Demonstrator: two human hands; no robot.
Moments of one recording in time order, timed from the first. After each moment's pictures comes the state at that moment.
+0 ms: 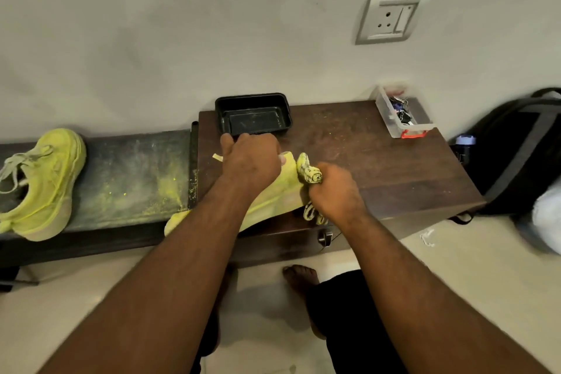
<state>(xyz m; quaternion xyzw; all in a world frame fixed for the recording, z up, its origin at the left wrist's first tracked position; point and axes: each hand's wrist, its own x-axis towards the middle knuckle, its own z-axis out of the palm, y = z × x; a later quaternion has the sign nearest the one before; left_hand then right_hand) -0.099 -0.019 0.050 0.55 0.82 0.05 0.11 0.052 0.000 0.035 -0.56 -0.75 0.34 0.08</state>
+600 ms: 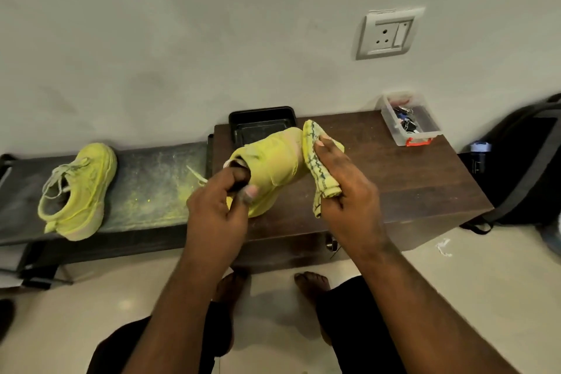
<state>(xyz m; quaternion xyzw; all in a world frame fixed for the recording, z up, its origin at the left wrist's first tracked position) -0.084 -0.141 0.075 0.45 0.73 0.50 0.13 0.075 -0.033 0.062 -0.31 -0.81 0.24 0.43</state>
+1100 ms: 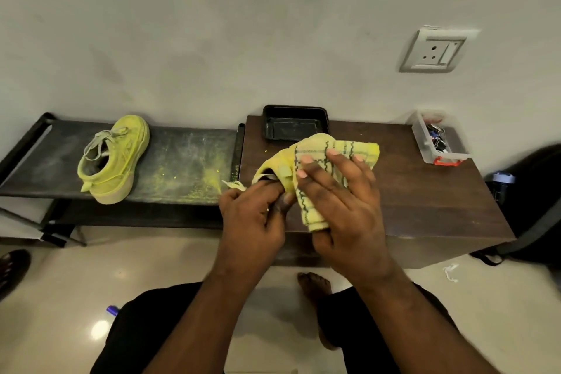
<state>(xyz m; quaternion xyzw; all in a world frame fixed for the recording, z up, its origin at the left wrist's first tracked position) -0.073 -0.166 0.065 0.49 0.72 0.49 0.05 0.050 -0.077 0.081 -0.17 -0.90 0.03 0.39</state>
